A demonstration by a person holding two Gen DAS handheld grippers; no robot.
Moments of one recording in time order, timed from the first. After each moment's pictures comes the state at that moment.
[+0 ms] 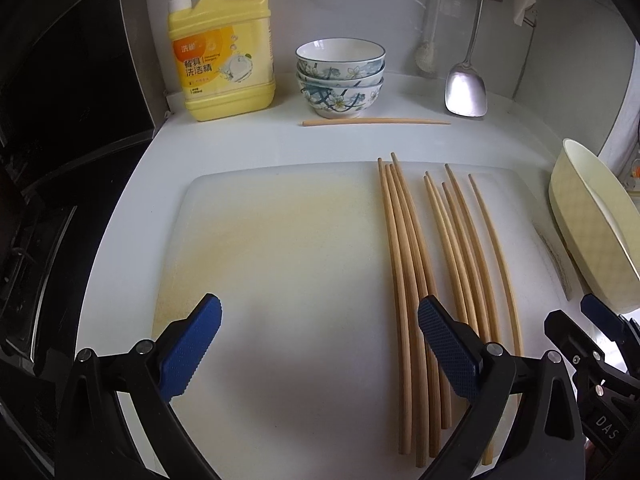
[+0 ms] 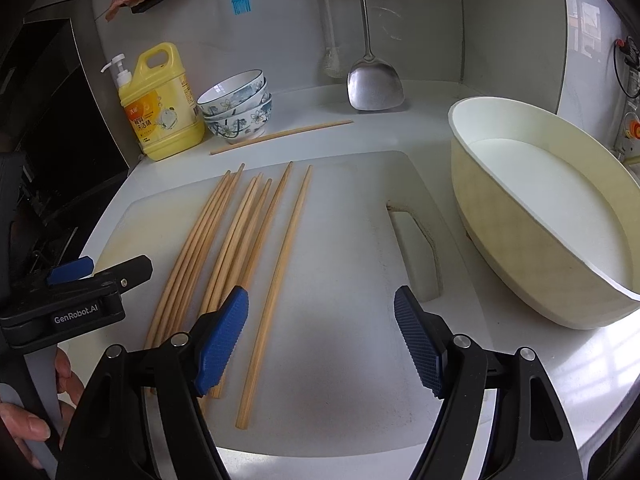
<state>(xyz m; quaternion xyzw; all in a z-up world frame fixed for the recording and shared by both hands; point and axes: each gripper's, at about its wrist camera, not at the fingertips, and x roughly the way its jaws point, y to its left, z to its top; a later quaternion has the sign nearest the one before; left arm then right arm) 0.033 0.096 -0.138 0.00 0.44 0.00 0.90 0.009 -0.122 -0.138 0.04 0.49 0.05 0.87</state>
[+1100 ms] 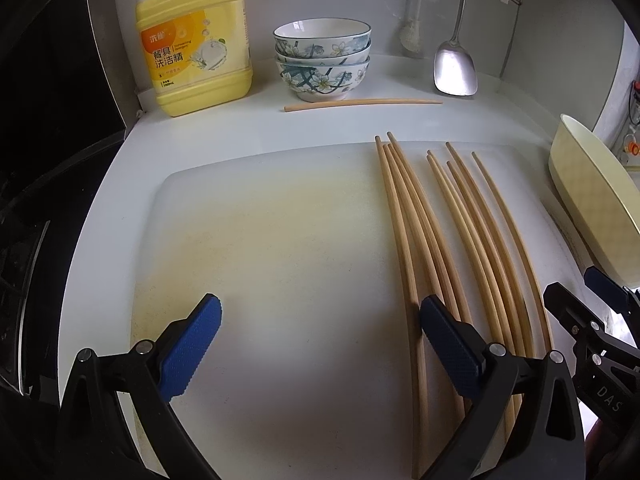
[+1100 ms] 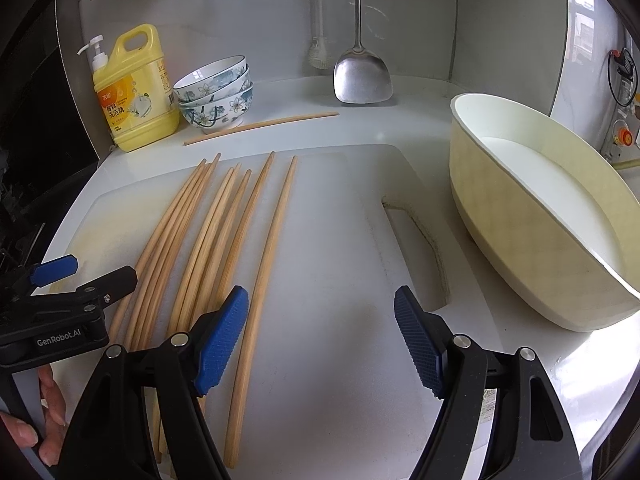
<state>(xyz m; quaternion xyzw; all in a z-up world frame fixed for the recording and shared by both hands) 0.049 0.097 -0.165 0.02 0.45 -0.04 0.89 0.023 -0.108 -0.156 0.01 0.48 0.00 0.87</state>
